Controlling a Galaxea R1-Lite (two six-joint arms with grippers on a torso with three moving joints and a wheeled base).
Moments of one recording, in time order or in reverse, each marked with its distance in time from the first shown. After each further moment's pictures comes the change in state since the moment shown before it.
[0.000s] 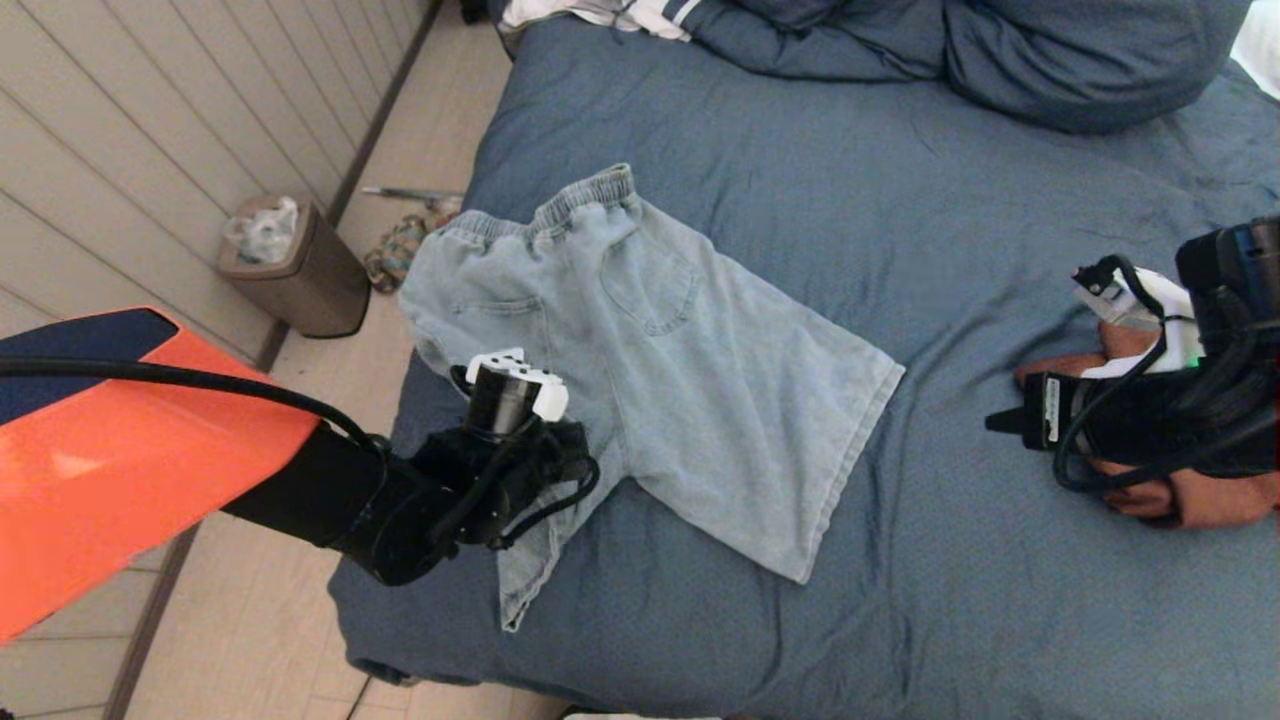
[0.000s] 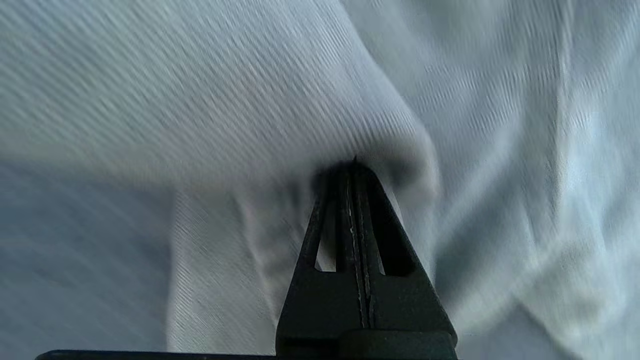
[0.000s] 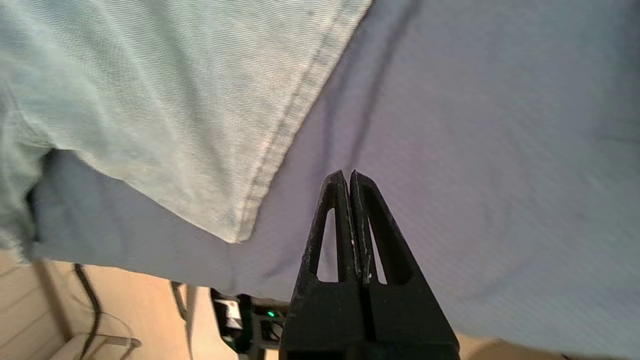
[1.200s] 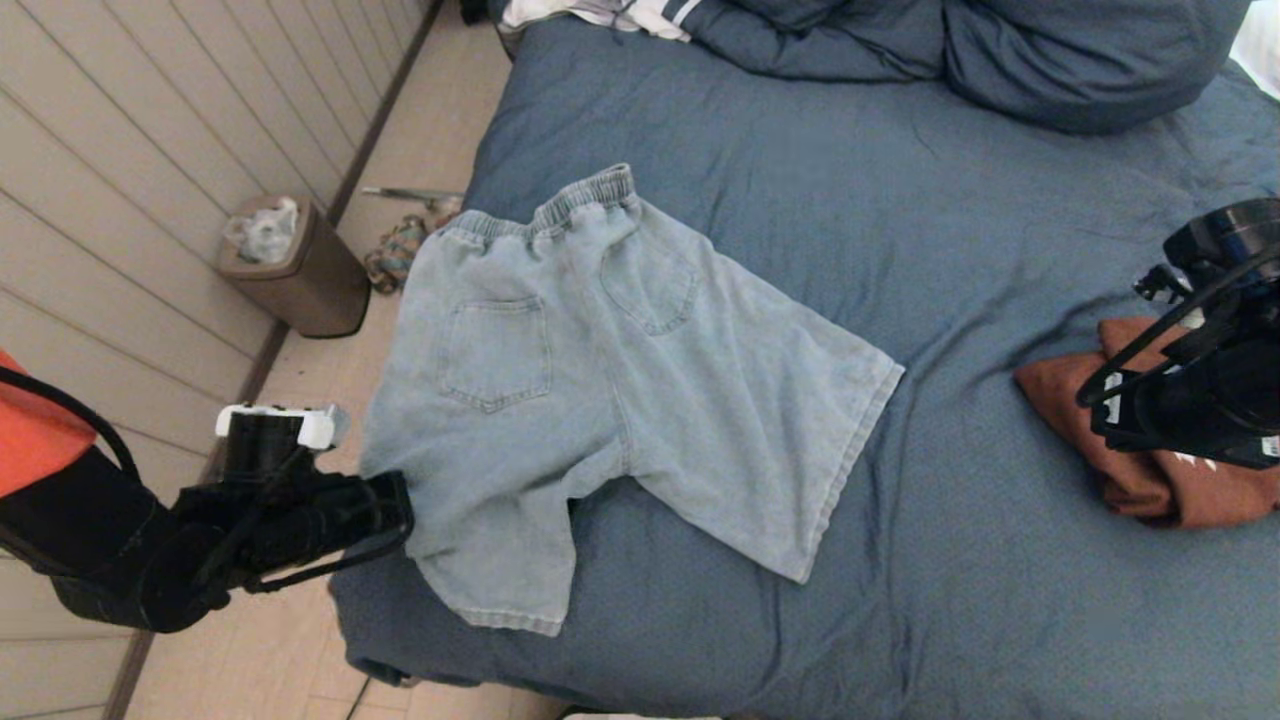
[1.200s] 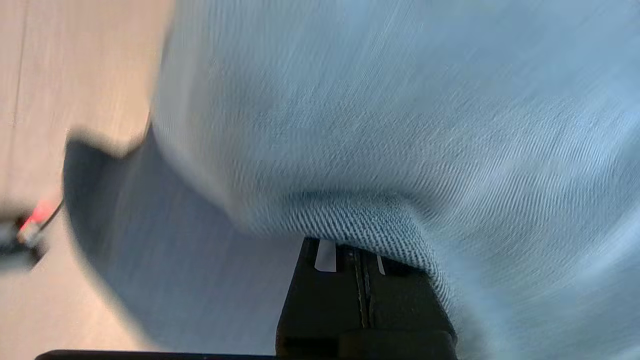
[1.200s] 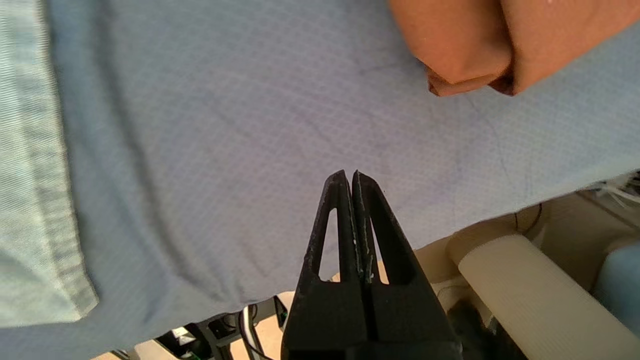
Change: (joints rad) left arm 0.481 -0.124 0.402 -0.175 -0.445 0.051; right arm -0.168 0.152 -0.288 0.401 -0.307 0.095
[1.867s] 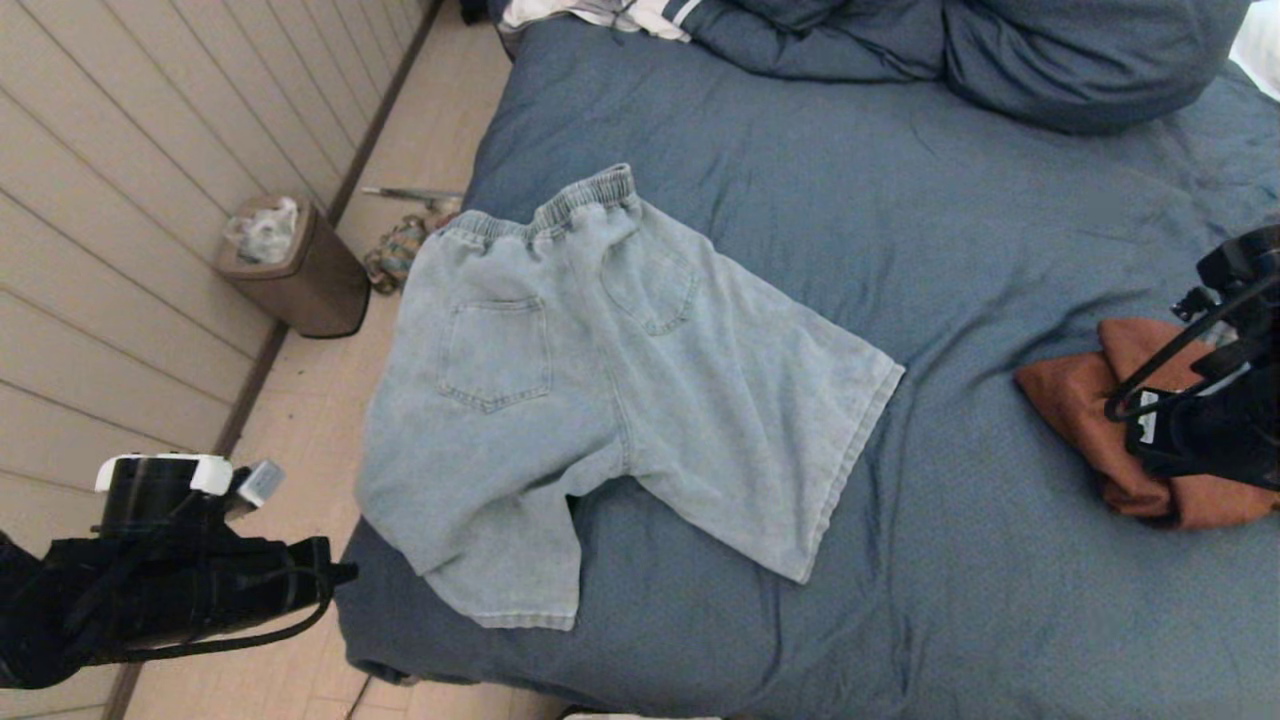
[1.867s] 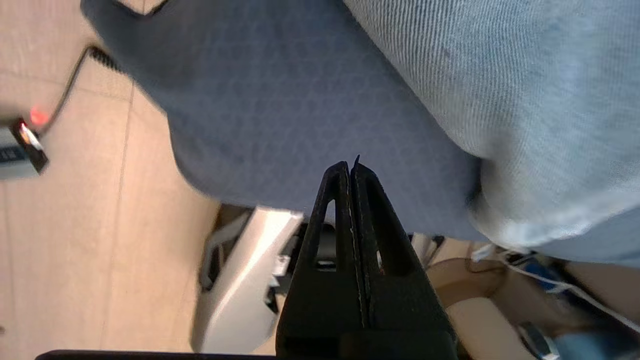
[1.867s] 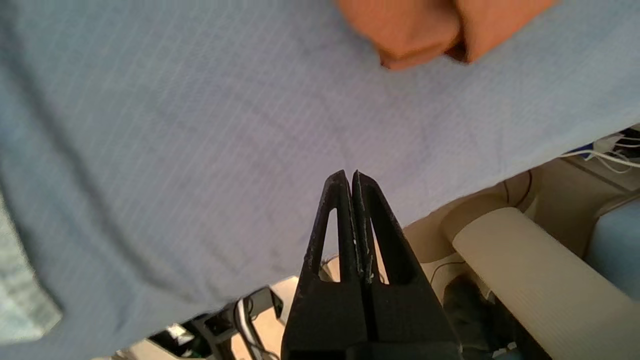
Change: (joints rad) left arm 0.188 -0.132 0.178 0.186 -0.246 0.152; right arm -0.091 -0.001 0.045 0.003 0.001 0.001
